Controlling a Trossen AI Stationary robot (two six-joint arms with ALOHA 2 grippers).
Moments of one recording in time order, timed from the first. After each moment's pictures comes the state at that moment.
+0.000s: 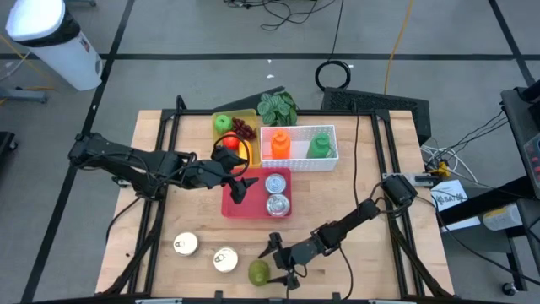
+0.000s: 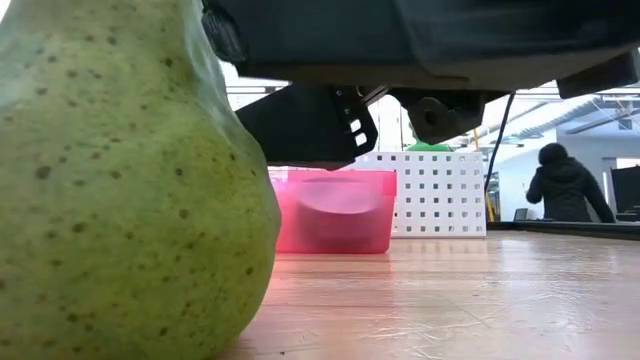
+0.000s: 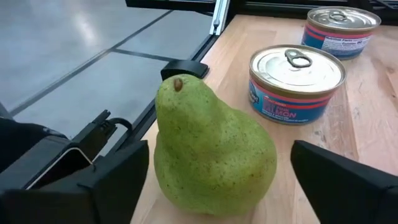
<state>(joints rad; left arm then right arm) -0.22 1.28 1.15 -0.46 -0.50 -0.57 0.53 2.13 1.19 0.69 0.10 0.13</state>
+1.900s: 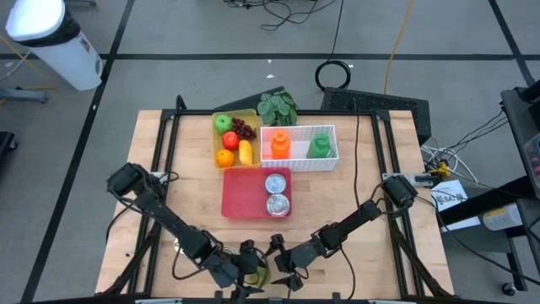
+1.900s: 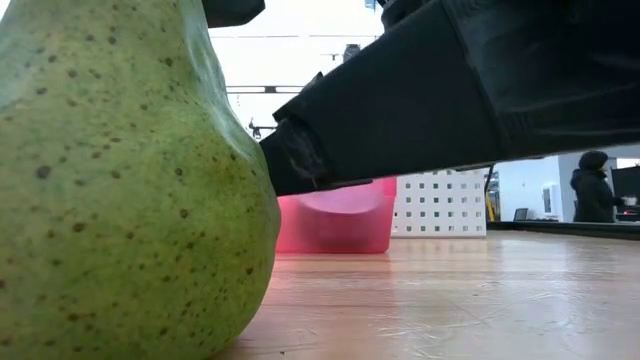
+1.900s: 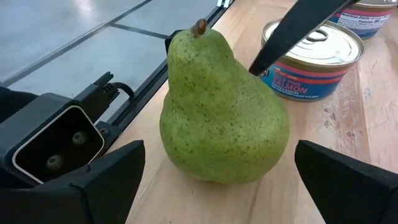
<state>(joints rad) -0.70 1.86 1.16 0.13 -0.27 -0.58 0.55 2.13 1.19 0.60 0.10 0.09</state>
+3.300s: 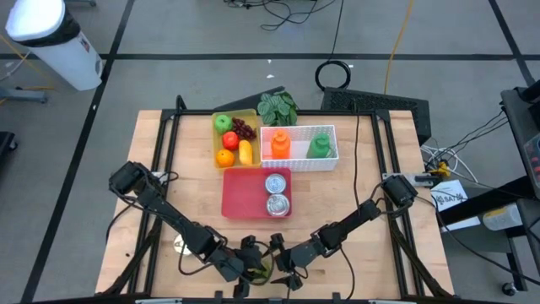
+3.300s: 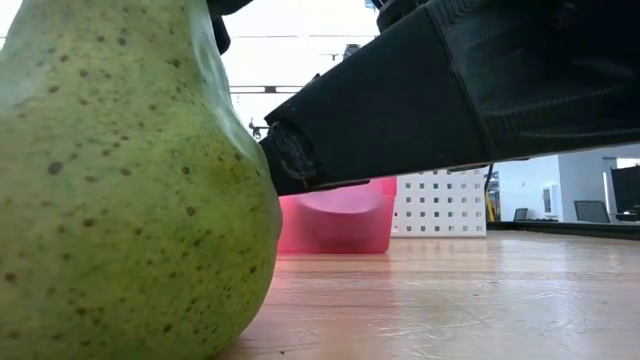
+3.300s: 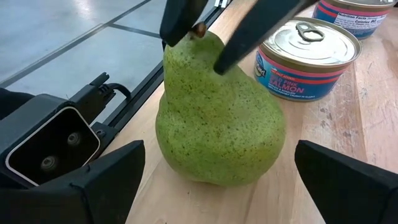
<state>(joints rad) -0.66 1.86 1.16 0.08 -0.21 -0.61 0.54 2.13 1.19 0.60 0.10 0.08</state>
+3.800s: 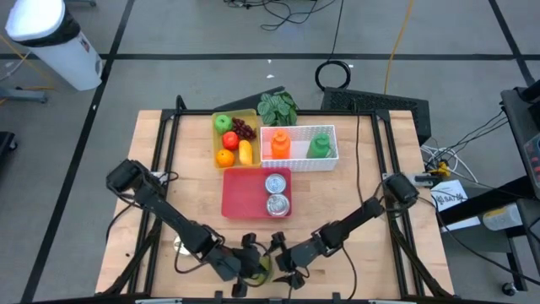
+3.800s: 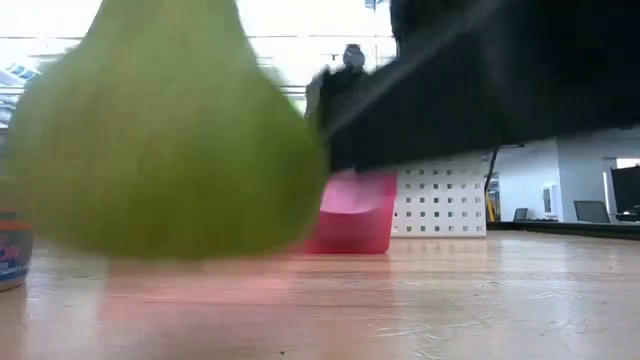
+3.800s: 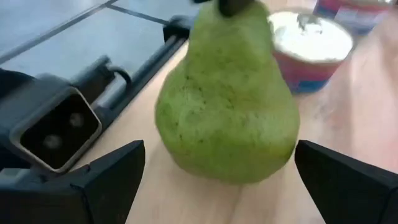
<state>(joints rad) -0.66 1.83 1.15 0.08 -0.26 -0.49 0.54 2.09 1.19 0.51 0.10 0.05</state>
